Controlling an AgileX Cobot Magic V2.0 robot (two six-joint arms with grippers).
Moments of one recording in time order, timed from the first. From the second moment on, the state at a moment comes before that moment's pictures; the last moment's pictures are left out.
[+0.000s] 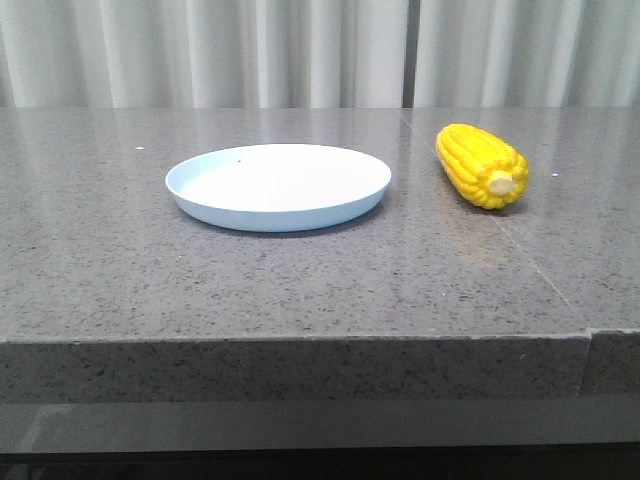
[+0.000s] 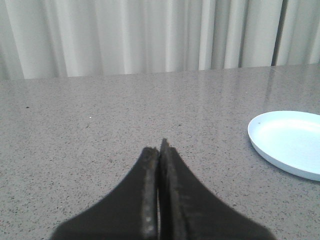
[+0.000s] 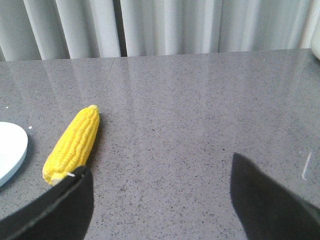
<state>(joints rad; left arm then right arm) -0.14 0.15 -0.36 0.11 0.40 -0.10 -0.03 0.40 -0.50 0.08 0.37 0.02</state>
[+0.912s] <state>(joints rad) -0.14 0.15 -0.36 0.11 0.39 -0.10 0.19 1.51 -1.18 0.26 0.63 0.02</state>
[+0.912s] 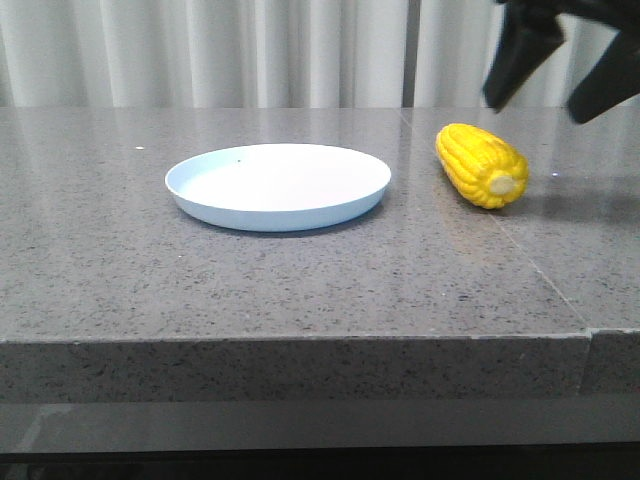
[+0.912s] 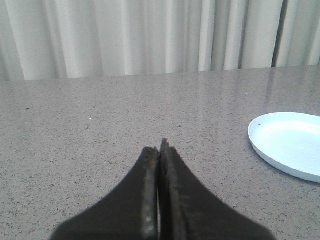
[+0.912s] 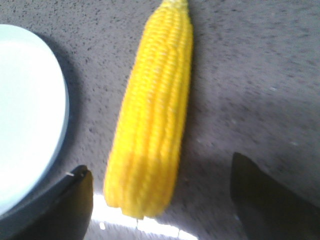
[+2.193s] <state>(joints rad) -0.14 0.15 -0.36 0.11 0.39 -0.10 0.35 1.67 -1.43 0.34 0.70 0.08</state>
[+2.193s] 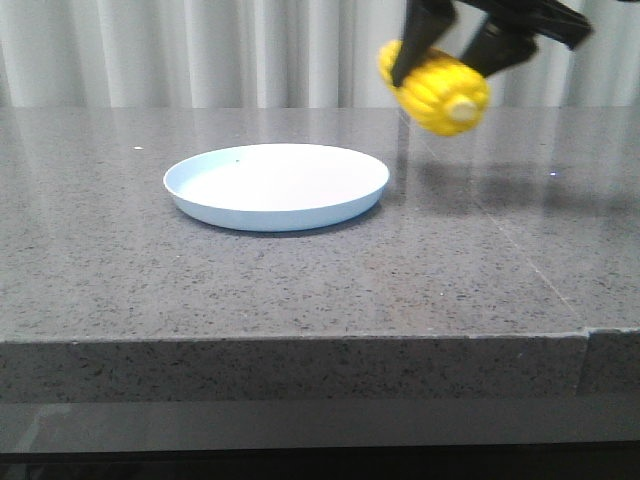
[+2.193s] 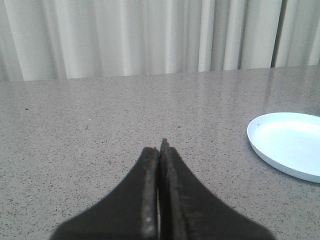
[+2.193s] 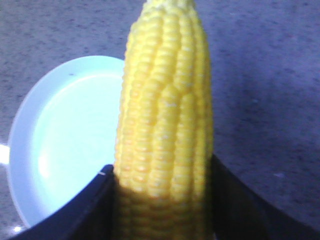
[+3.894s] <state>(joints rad) -0.14 0.15 -0.36 0.11 0.39 -0.10 0.37 1.64 -1.51 0.26 0.75 0.27</state>
